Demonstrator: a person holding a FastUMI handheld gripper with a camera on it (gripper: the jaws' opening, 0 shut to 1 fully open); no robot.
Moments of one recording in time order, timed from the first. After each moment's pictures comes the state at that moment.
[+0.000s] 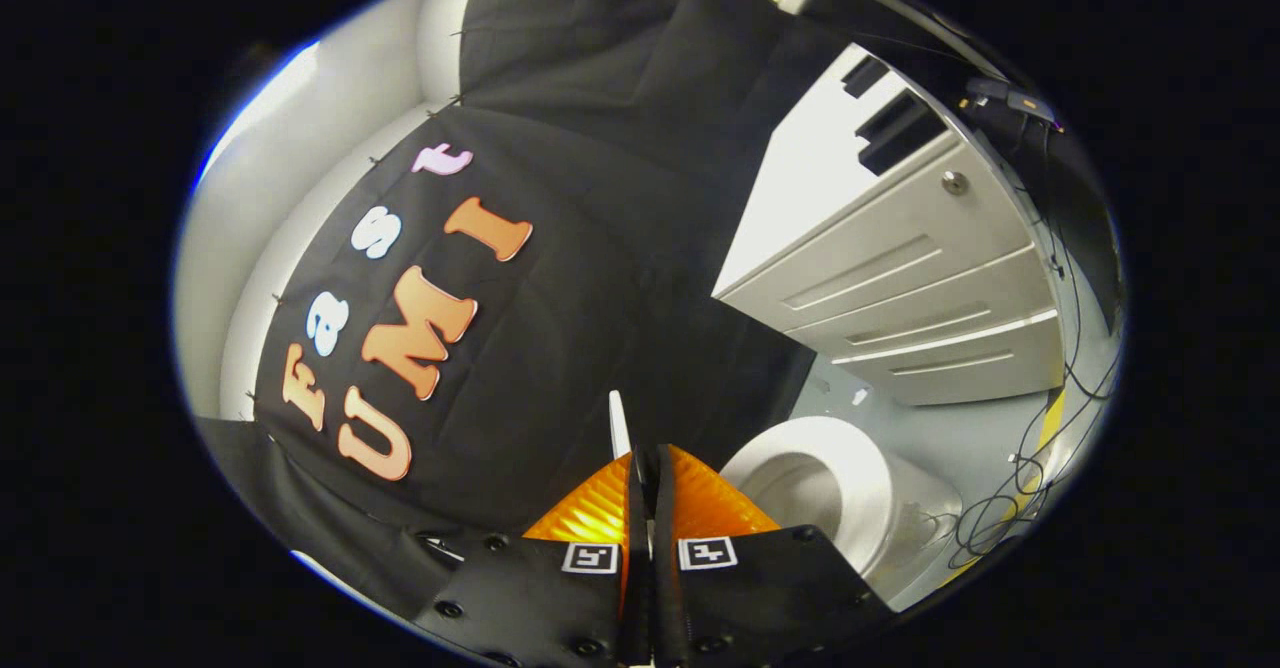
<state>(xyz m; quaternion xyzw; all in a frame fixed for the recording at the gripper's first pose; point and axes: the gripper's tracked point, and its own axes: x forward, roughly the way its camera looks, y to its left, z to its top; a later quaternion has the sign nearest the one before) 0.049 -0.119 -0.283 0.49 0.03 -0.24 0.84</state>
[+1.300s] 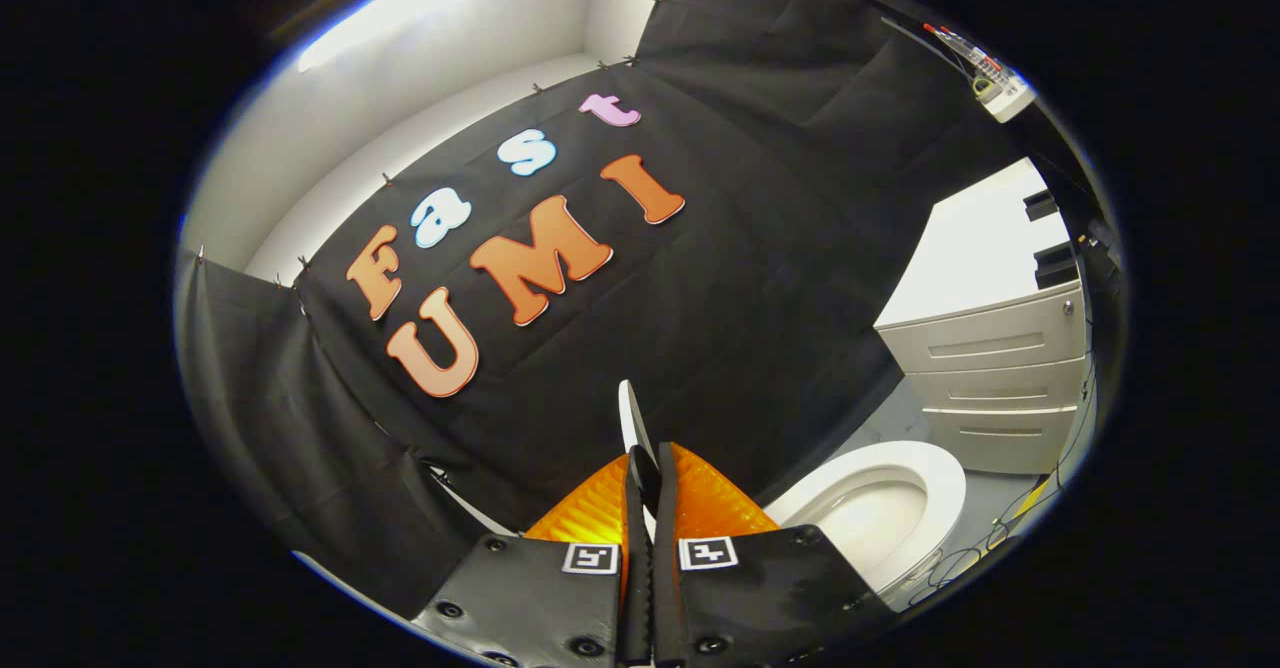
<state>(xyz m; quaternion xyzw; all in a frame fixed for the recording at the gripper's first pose) 0.117 0.046 -0.149 0.33 0.03 -0.17 0.93</state>
